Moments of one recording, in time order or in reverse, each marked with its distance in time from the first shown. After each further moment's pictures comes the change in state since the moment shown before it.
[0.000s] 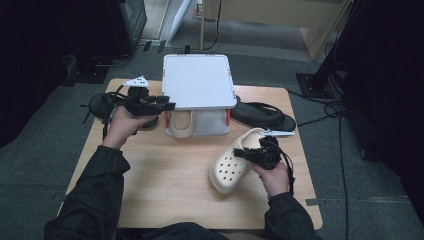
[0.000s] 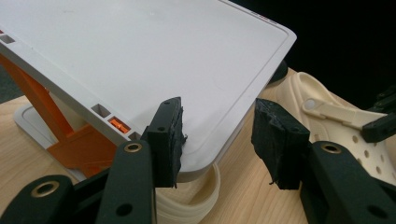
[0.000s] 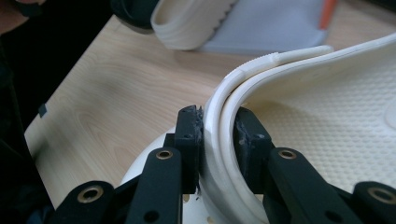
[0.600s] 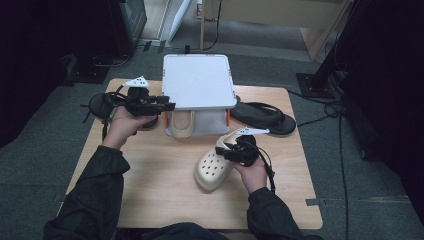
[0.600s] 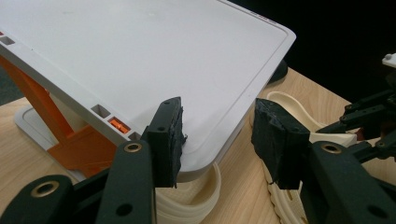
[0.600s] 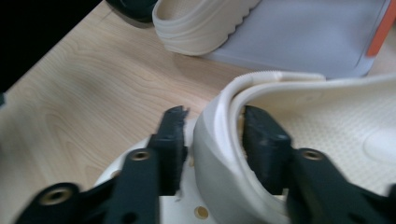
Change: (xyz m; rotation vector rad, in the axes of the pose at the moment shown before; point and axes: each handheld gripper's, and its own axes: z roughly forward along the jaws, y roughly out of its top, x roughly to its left) left arm 0.000 -0.001 0.000 -0.003 0.000 0.008; right arm 0.018 0.002 0.051 -0.009 -0.075 -0.155
